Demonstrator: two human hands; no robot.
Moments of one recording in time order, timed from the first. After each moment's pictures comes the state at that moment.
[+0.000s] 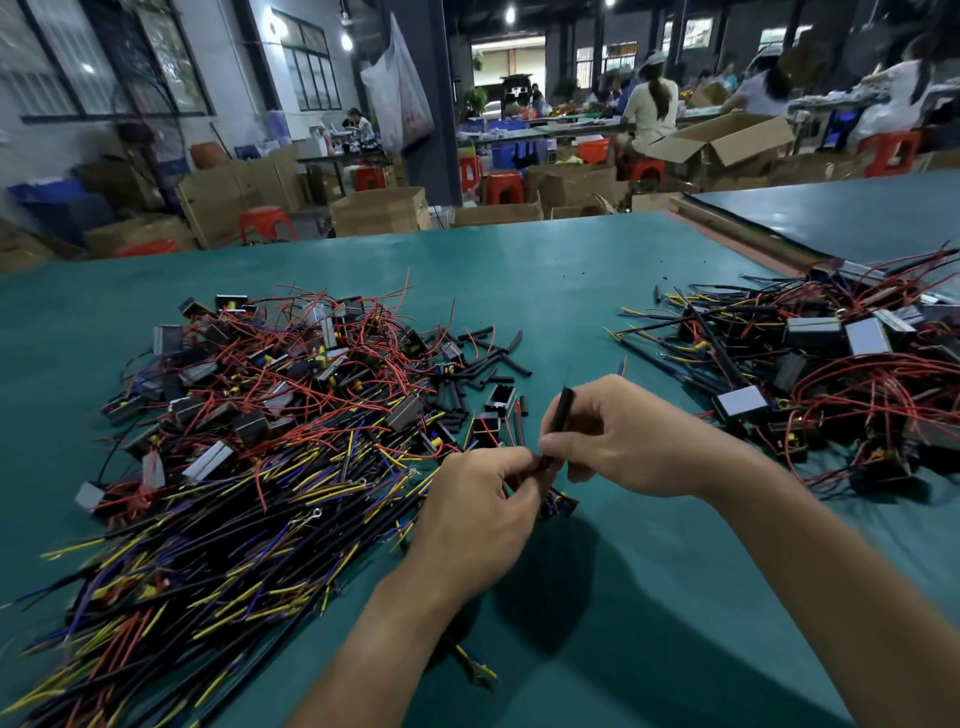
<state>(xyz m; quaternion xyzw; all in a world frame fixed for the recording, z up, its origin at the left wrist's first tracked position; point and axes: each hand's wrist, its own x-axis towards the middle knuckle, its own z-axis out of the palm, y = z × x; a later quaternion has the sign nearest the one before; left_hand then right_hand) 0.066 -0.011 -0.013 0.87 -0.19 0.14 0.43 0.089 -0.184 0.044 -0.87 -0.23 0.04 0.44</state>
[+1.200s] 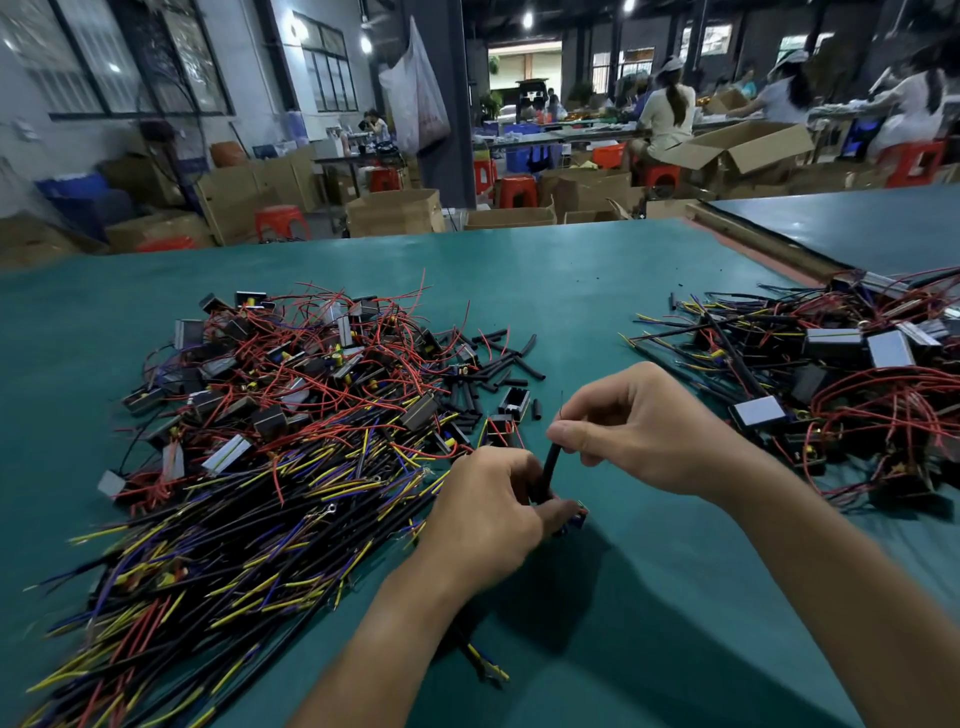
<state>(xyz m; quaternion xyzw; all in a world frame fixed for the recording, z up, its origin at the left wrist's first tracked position) 0.068 -0.009 -0.009 0.88 -0.13 0.05 0.45 0.080 -0.180 0.053 -0.83 -0.22 -0.02 0.51</state>
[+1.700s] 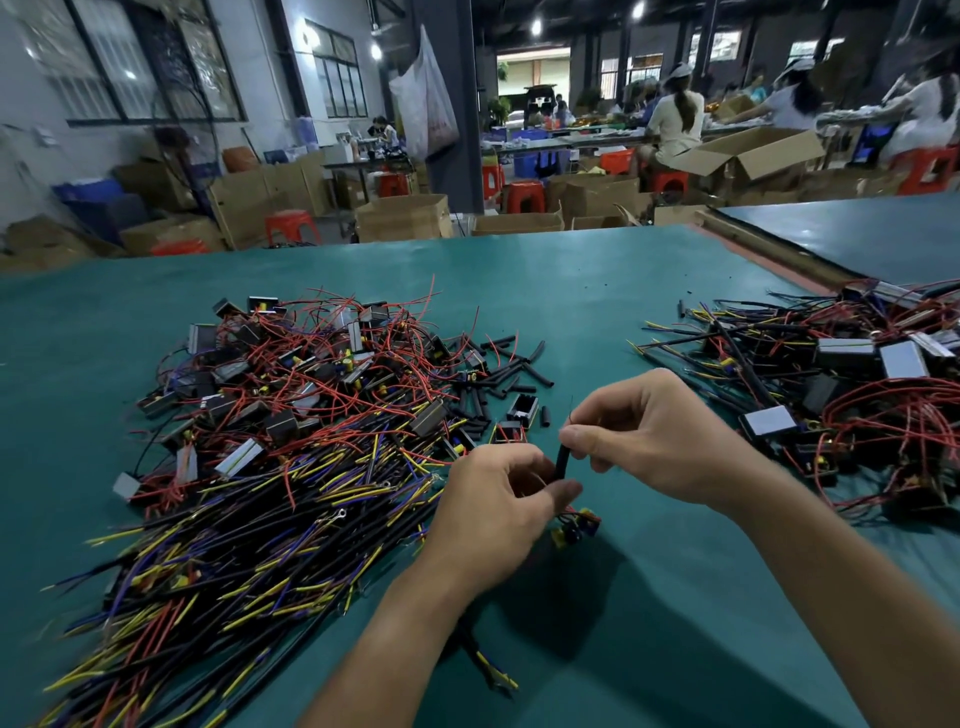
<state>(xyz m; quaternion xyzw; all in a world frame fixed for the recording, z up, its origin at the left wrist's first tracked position) 0.068 -0.007 -0.001 0.84 -0.14 0.06 0.53 0.081 -0.180 0.054 -0.83 -0.22 -0.03 0.52</state>
